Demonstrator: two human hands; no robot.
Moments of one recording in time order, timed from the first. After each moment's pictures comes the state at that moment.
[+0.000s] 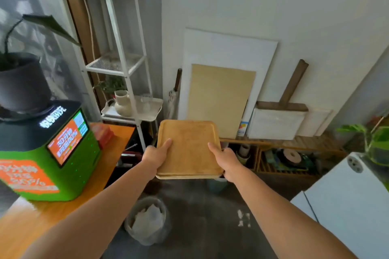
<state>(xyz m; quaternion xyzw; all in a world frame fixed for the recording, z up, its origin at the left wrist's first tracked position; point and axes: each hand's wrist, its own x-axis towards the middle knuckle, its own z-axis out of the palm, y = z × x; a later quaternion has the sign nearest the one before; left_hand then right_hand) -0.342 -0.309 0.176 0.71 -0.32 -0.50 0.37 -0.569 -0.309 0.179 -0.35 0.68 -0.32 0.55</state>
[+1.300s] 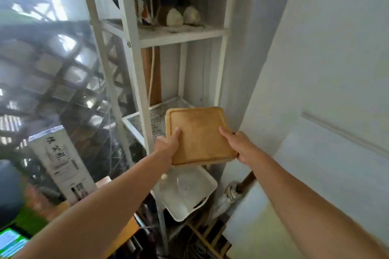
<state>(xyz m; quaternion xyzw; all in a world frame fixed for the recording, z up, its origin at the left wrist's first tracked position) -0.188 -0.871 0.239 0.78 -0.05 -0.30 0.55 -0.345 -1.021 0.261 -0.60 0.48 -0.15 0.62</state>
